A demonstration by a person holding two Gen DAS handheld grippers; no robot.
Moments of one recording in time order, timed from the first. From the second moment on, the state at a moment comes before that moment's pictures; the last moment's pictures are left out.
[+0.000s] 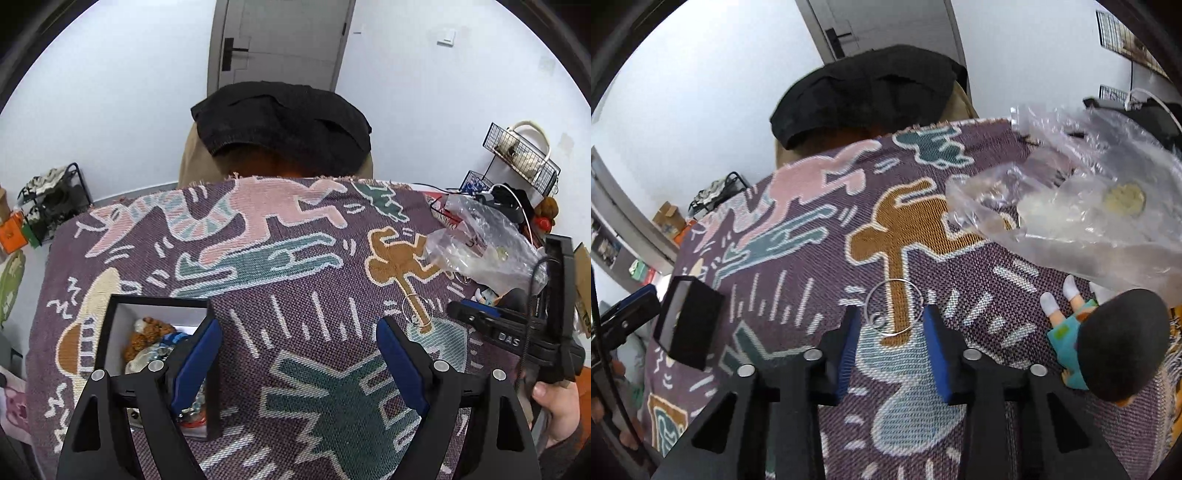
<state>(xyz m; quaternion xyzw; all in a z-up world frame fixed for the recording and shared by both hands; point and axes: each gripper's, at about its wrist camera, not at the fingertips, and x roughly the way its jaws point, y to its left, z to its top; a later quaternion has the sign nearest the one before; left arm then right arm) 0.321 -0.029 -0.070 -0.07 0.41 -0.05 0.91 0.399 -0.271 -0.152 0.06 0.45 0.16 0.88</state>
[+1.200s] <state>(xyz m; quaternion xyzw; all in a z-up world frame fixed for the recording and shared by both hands) 0.360 -0.095 -0.110 -0.06 0.45 -0.11 0.89 0.393 -0.294 -0.124 0.05 0.39 0.13 0.91</state>
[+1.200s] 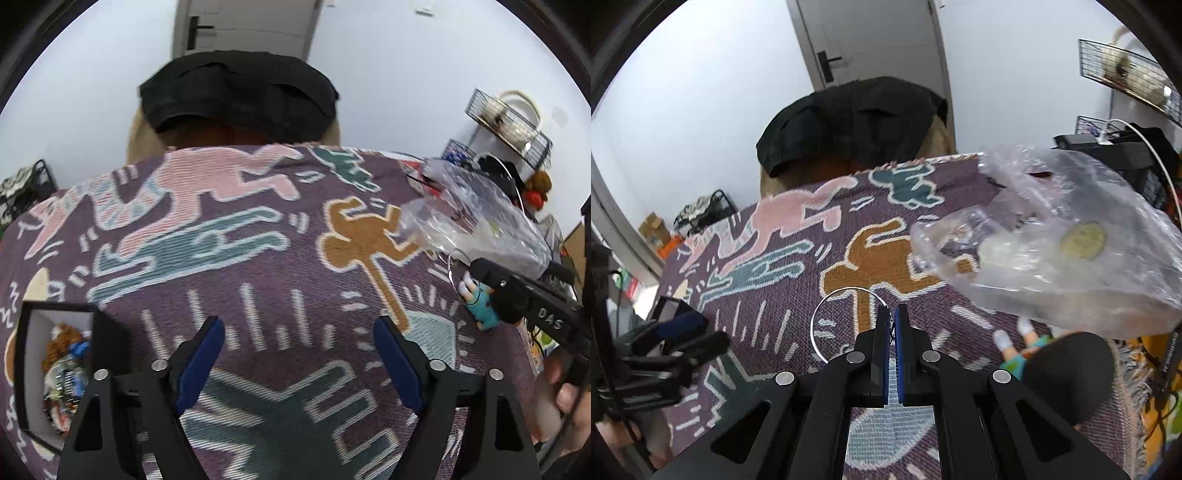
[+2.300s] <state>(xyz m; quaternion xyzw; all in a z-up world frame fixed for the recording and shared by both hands) 0.397 -0.193 -0.153 0.01 0.50 -0.13 0.86 0.380 -0.352 -0.125 0.11 0.38 0.13 0.91</state>
